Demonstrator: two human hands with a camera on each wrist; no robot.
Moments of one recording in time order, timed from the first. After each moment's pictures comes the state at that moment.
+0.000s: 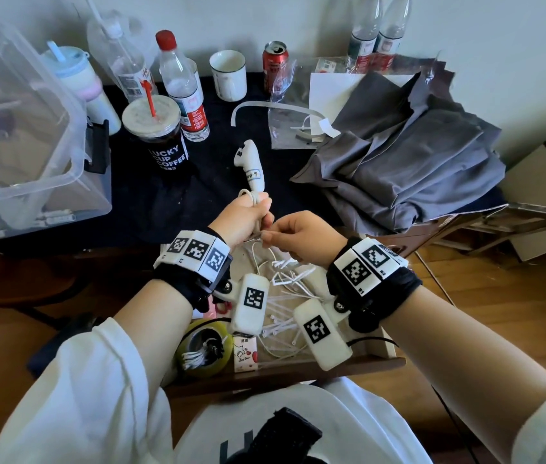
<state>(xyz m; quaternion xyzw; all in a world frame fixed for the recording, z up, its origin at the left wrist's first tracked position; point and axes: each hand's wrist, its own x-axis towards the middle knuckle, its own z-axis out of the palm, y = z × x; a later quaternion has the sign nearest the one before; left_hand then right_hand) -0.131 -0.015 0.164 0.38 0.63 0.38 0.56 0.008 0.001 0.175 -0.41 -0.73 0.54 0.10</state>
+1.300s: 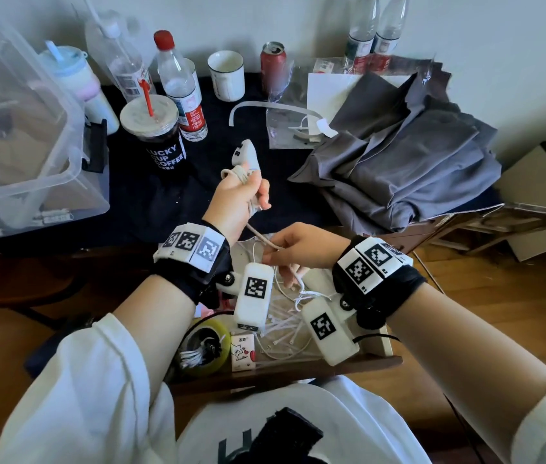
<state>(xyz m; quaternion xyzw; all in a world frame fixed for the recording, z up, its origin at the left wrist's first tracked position) -0.125 -0.008 0.178 0.31 0.51 0.58 0.56 0.016 -0.001 0.180 -0.39 -0.70 0.60 -0.05</state>
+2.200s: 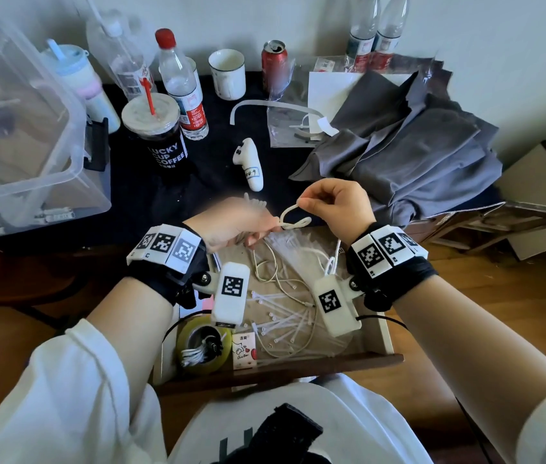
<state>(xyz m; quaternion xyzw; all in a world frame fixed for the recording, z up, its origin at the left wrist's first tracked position) -0.148 -0.029 0.176 0.46 0.53 0.32 0.63 0.038 0.029 0.168 -0.48 -0.70 0.42 0.32</state>
